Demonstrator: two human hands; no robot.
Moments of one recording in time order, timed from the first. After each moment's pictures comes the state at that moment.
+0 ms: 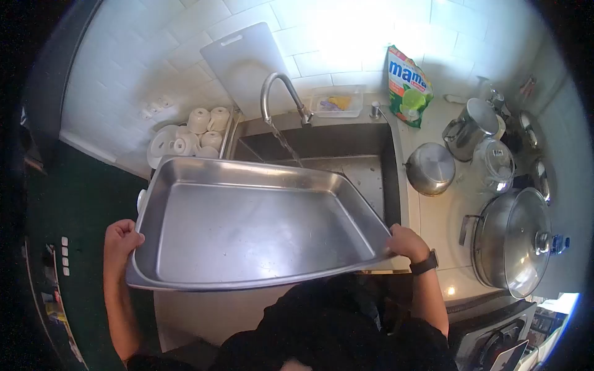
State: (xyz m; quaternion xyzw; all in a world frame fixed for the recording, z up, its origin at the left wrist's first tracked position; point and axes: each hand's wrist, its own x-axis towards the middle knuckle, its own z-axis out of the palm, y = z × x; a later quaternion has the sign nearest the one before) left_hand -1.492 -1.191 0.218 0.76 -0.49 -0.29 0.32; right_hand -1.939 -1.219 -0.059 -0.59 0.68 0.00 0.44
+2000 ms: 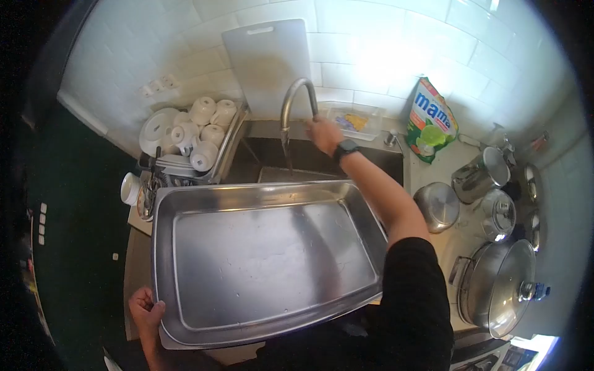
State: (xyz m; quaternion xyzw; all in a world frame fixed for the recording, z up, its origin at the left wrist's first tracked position) left_hand -1.475 -1.091 0.116 0.77 -0.38 -0.28 0.43; right_hand -1.760 -1.541 -0.078 -0.86 0.40 -0.32 0.04
